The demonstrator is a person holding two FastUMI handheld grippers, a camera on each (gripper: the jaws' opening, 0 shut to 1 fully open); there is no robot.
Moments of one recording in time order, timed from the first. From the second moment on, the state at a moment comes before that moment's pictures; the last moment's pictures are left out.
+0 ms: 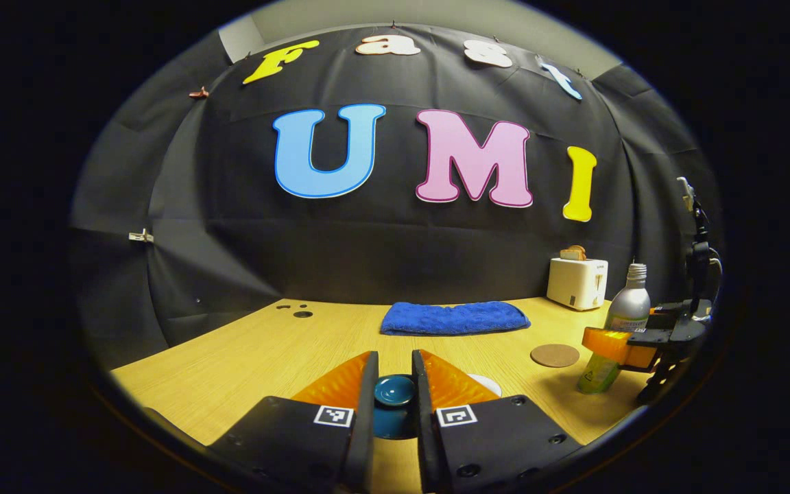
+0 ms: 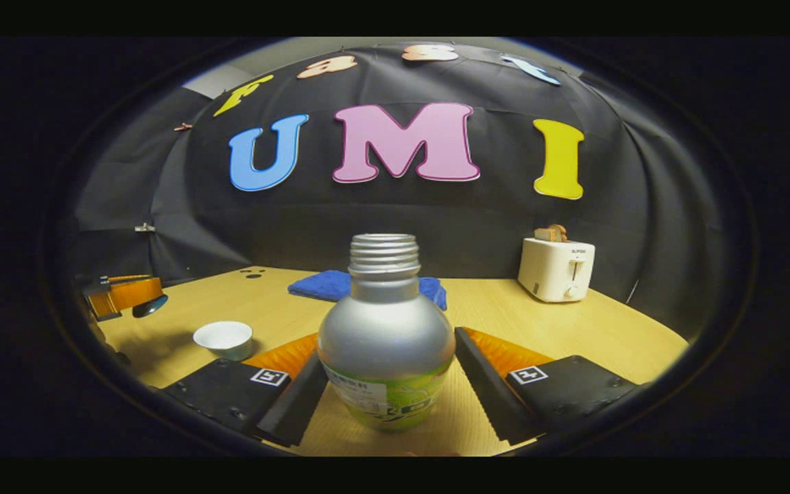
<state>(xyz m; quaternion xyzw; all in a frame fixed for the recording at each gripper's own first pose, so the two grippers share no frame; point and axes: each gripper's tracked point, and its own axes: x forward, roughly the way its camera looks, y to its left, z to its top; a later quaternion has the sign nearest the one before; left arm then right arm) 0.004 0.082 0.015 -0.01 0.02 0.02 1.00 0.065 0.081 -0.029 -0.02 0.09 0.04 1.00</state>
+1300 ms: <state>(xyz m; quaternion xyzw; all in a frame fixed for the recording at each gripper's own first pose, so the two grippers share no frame) -0.011 0.123 0.021 -0.02 0.00 0.04 1.00 0.113 0.131 0.023 -0.39 0.02 0.10 0.92</state>
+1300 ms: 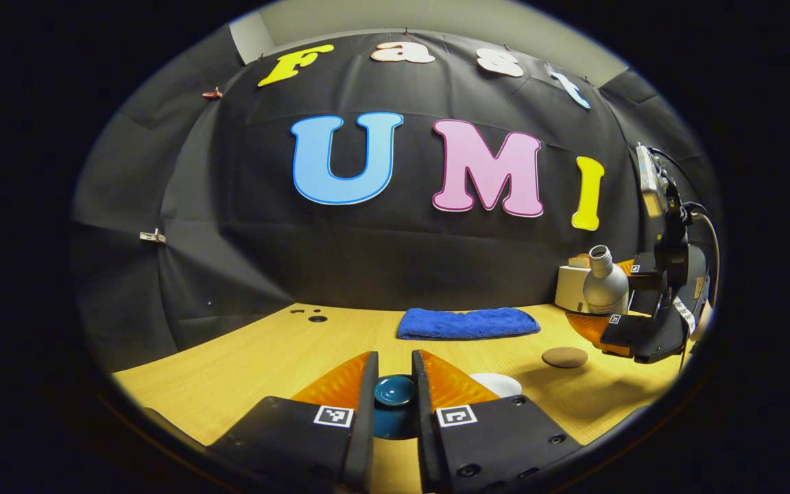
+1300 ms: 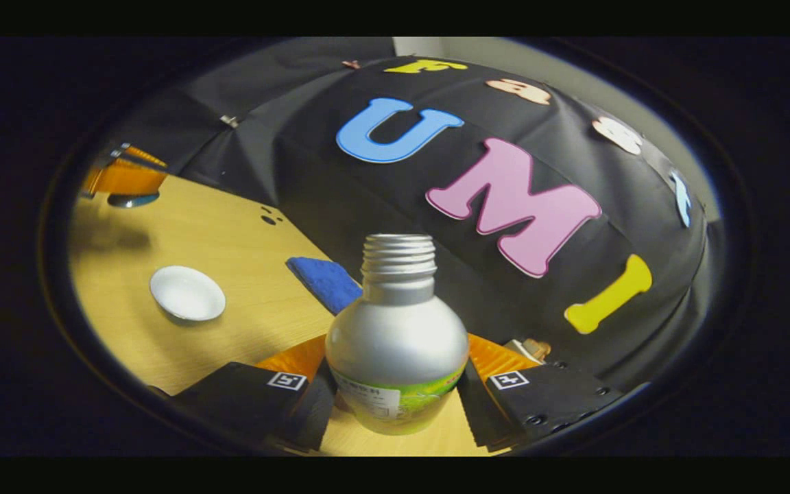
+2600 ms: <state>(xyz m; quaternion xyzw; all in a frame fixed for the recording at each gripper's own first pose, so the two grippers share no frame) -0.010 0.171 0.023 -0.01 -0.01 0.06 1.00 0.136 0.191 -0.053 -0.68 -0.02 0.19 0.71</state>
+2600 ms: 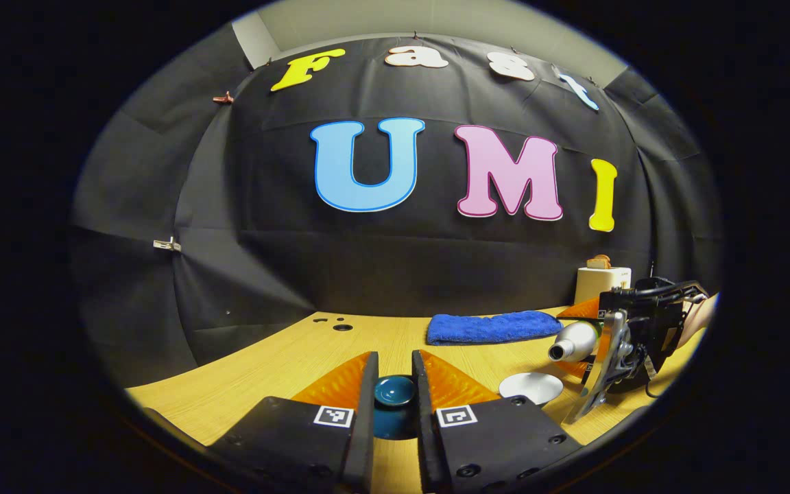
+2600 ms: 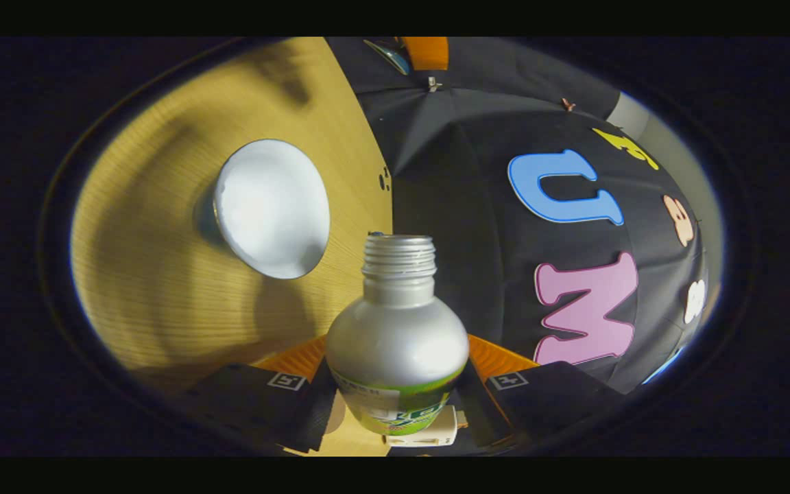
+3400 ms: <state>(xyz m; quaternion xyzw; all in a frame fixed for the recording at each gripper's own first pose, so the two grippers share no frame) -0.005 0.179 0.010 -0.01 0.01 0.06 1.00 0.145 0.205 -0.061 -0.75 -0.07 0.21 0.62</state>
